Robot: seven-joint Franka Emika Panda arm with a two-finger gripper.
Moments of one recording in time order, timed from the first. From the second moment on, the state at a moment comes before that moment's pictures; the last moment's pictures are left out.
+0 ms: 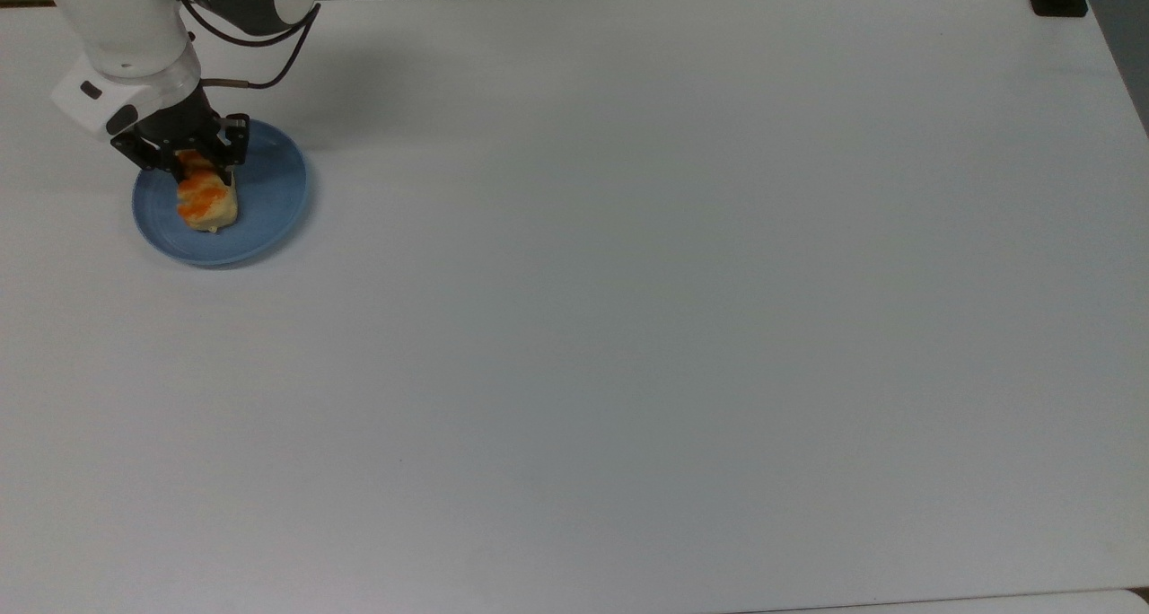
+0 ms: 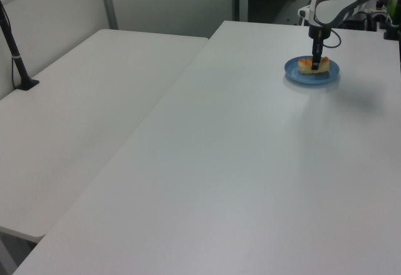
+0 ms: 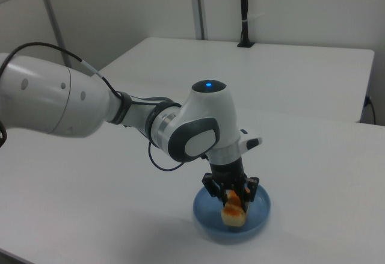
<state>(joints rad) -0.41 0.31 -0.08 -1.94 -0.08 2.33 -0.61</state>
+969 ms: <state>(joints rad) -0.34 0.08 -0.07 -1.70 0.12 1.81 -0.25</state>
